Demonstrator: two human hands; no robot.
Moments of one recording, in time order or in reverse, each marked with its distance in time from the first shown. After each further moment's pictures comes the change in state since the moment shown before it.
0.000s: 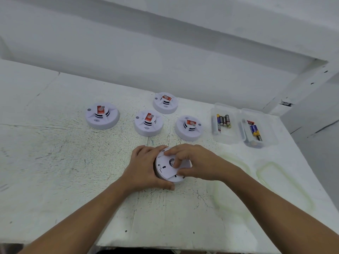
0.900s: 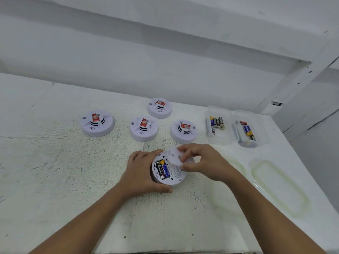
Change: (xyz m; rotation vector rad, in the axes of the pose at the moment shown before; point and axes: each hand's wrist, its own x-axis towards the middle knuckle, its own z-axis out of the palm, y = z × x) left_hand 0.000 0.001 -0.001 0.029 -0.005 0.001; right_hand -0.019 0.014 0.000 0.481 0.251 0.333
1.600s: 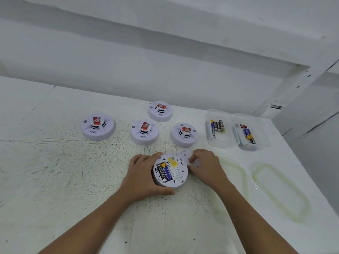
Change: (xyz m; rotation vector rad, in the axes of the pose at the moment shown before) left_hand 0.000 0.001 0.003 0.015 0.030 -0.044; right_hand 0.014 0.023 0.020 -0.475 0.272 0.136
